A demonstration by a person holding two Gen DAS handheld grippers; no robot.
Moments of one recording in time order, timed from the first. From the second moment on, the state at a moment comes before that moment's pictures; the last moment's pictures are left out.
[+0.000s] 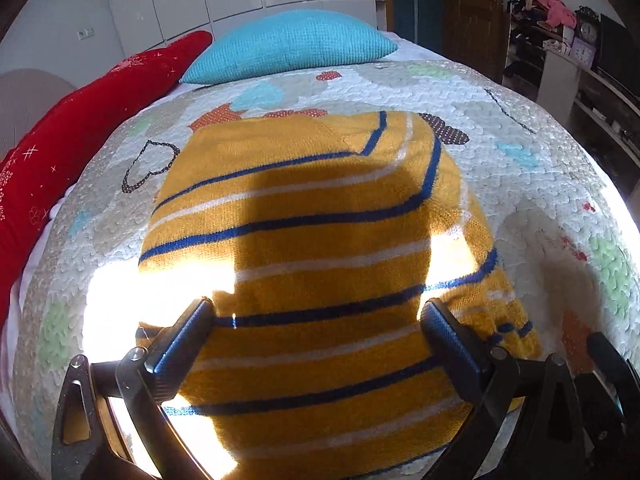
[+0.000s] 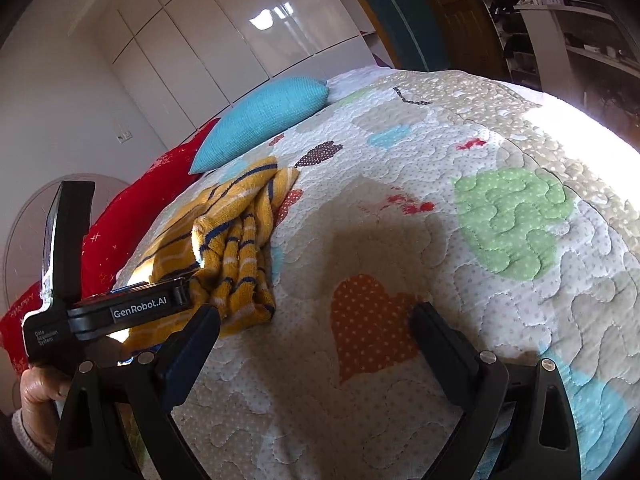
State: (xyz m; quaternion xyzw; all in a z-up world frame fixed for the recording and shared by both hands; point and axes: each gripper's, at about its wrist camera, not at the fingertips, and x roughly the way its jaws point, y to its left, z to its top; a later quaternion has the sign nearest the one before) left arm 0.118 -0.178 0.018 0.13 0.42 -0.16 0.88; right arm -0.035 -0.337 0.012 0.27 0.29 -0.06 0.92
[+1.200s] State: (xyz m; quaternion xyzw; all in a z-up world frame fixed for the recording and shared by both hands) left arm -0.056 -0.050 0.093 0.01 0.39 -0.16 0.91; right arm -0.118 -0.244 0.050 0.13 0.34 -0.19 0.91
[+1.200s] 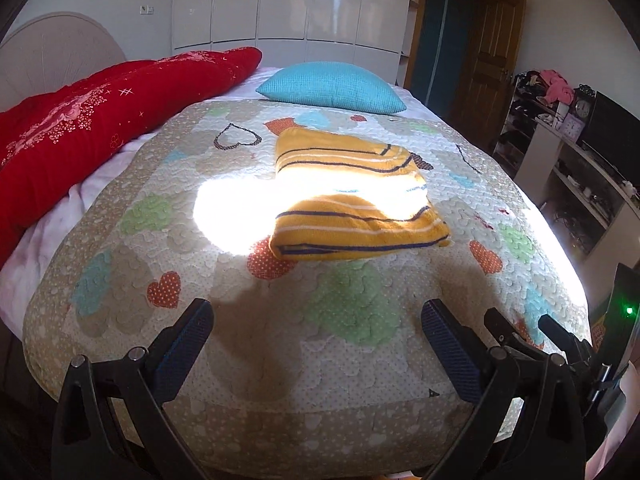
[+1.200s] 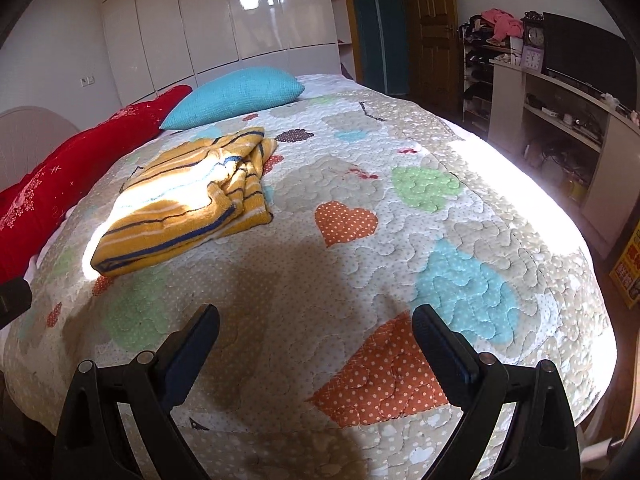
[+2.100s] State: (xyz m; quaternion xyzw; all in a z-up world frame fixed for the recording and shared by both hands) left arm -0.059 -0.067 0.066 0.05 0.43 -0.16 0.89; right arm -0.114 -0.243 0.040 0.13 0.36 -0.20 0.90
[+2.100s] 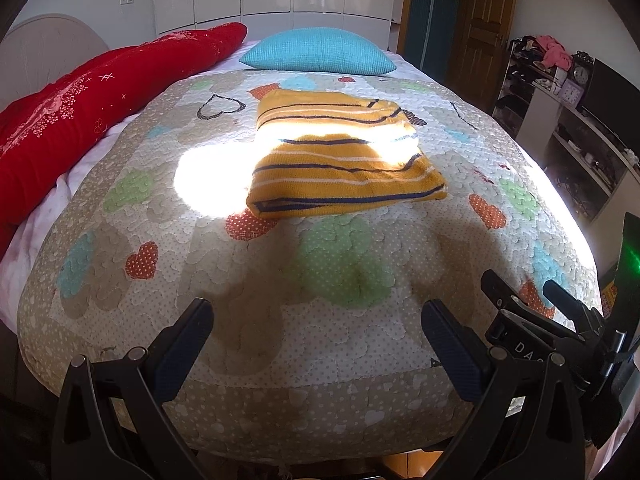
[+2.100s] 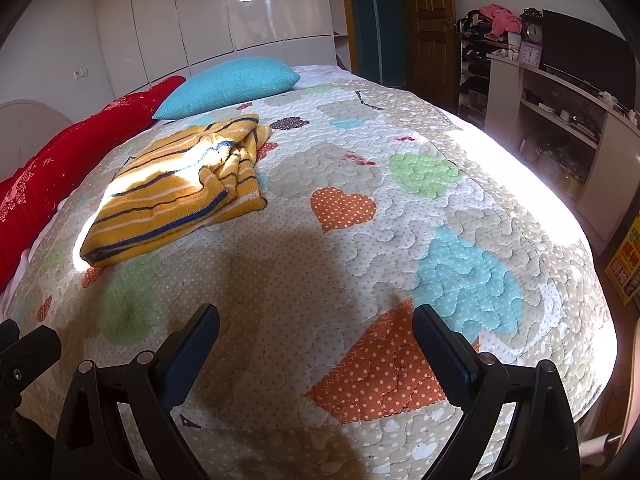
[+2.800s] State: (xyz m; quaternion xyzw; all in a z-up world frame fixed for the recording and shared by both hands) left arm -0.059 -0.067 0.060 0.05 0.44 -0.17 0.88; right arm -0.112 -0.239 0.036 0.12 0.37 -0.20 0.90
